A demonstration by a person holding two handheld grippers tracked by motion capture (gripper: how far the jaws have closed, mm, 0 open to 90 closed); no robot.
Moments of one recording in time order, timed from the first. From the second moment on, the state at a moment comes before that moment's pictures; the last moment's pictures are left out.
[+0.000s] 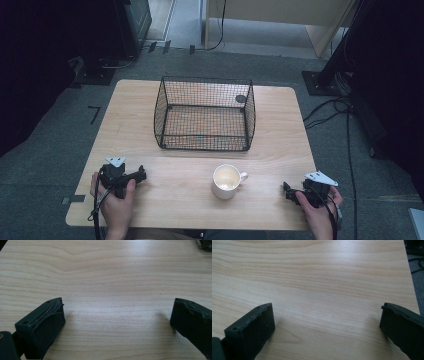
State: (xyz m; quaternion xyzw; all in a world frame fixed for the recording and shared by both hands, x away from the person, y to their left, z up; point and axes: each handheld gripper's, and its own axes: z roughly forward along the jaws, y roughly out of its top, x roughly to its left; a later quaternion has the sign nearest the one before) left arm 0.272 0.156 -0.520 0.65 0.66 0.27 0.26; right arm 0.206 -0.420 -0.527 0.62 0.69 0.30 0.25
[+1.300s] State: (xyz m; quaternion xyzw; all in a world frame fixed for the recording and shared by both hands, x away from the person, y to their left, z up) left arm 0.272 0.155 -0.520 0.66 0.66 0.26 0.26; right arm 0.231 -0.341 -0.482 0.51 0.73 0.41 0.19
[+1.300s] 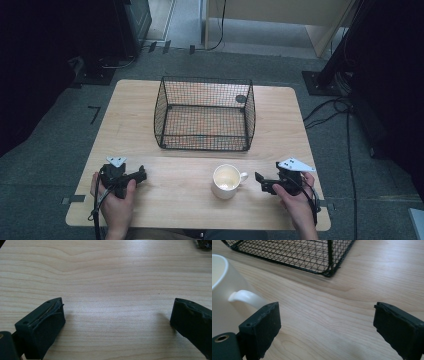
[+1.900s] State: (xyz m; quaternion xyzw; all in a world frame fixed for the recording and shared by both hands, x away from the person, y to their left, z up) left arm 0.272 0.155 -0.520 0.66 0.66 0.26 0.26; right arm 0.228 -0.310 -0.488 0.44 0.77 0.43 0.13
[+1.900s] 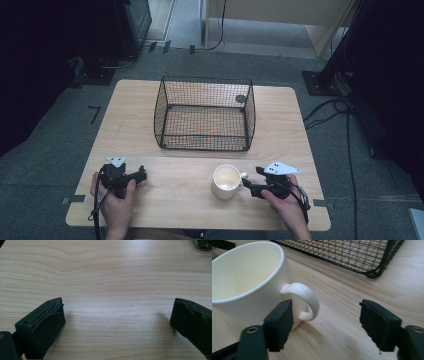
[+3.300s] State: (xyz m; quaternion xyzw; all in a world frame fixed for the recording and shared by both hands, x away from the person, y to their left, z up) left arm 0.272 0.155 -0.520 0.66 0.65 0.26 0.26; right arm 0.215 -0.250 -0.496 0.31 0.81 0.49 0.07
